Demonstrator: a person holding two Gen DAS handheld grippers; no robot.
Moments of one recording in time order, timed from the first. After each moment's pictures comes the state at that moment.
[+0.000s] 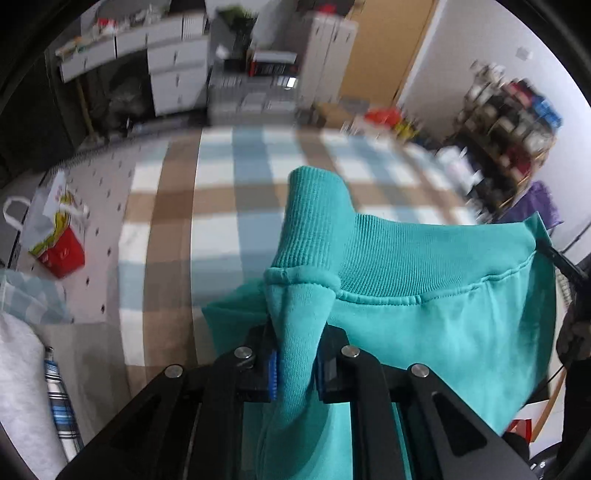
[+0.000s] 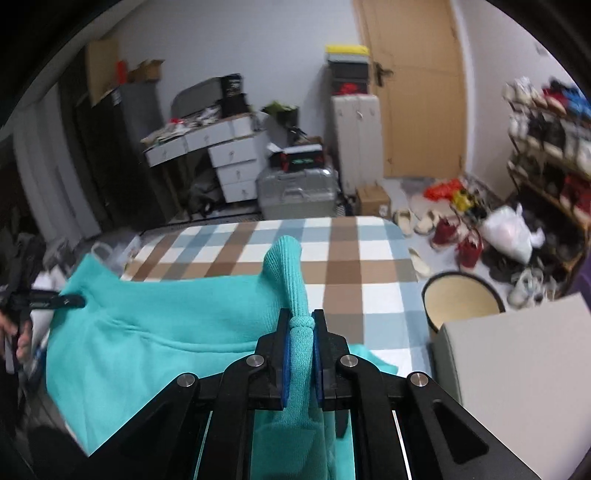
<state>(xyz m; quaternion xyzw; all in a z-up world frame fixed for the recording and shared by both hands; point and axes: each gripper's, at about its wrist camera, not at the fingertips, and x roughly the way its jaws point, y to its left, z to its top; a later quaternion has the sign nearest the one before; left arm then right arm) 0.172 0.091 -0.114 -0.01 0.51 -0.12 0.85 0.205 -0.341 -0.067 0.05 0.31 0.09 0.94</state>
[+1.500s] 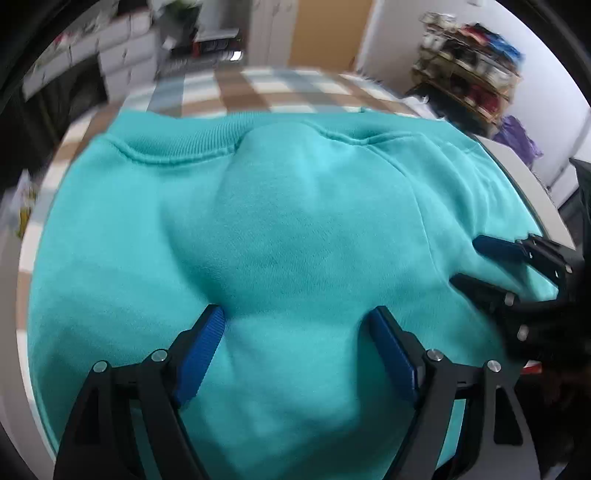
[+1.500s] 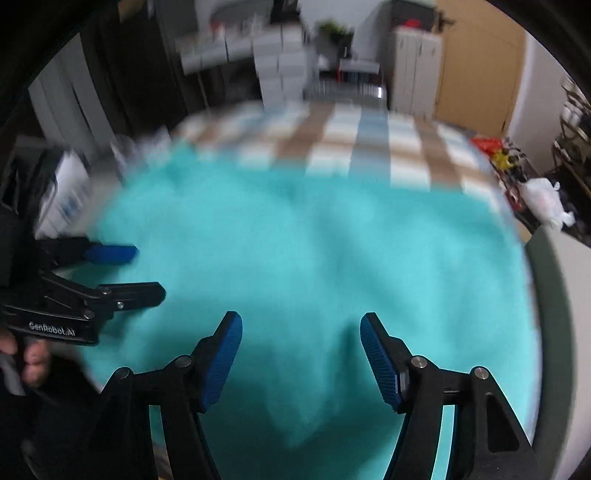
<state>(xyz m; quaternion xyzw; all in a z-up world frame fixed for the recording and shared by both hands) 0.073 0.002 -0.211 0.06 0.49 -0.19 0.85 0.138 -0.177 -0.185 -0.06 0.45 0.13 0.88</state>
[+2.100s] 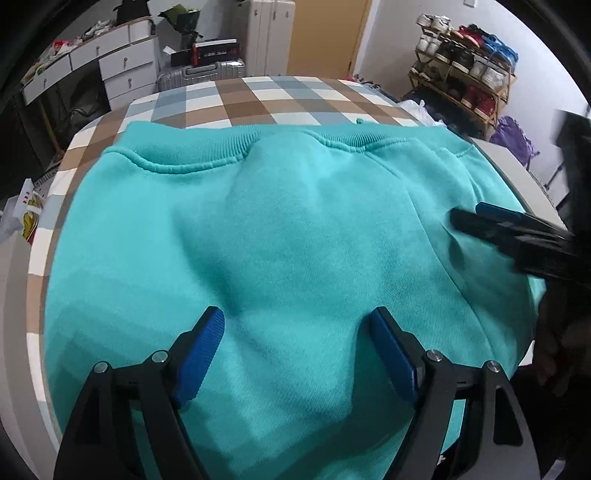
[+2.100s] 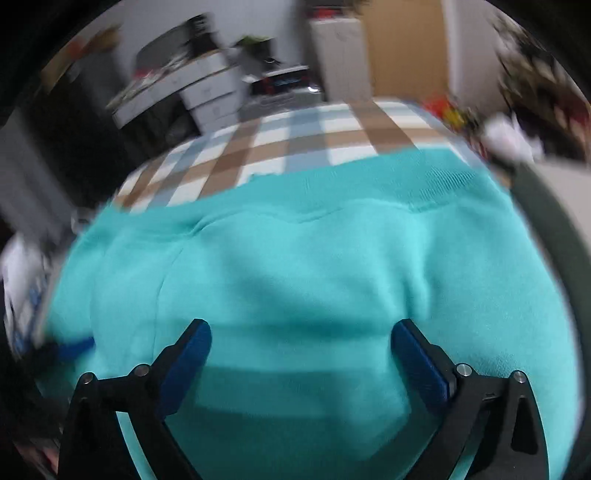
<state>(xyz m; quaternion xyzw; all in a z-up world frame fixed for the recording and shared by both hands) 0.069 0.009 -0.199 0.05 0.49 -0.19 0.85 0.167 -0.207 -0.178 0.05 0.41 0.08 0.91</state>
